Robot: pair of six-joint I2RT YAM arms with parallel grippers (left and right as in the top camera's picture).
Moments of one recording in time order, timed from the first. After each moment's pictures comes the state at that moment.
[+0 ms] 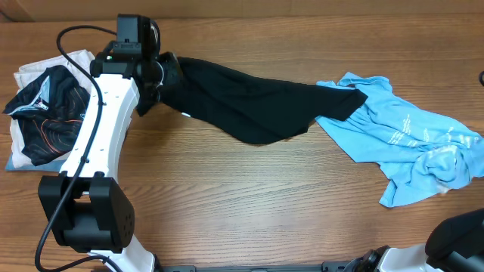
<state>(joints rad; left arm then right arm) -0.05 1.83 1.62 -0.87 0.14 -0.41 -0.63 1.65 1.64 -1.03 0.22 0.63</state>
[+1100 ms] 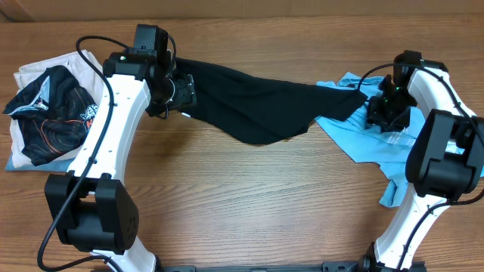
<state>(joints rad) -0.12 1.83 1.62 -1.06 0.14 -0.39 -0.22 2.19 1.64 -1.09 -0.04 0.04</state>
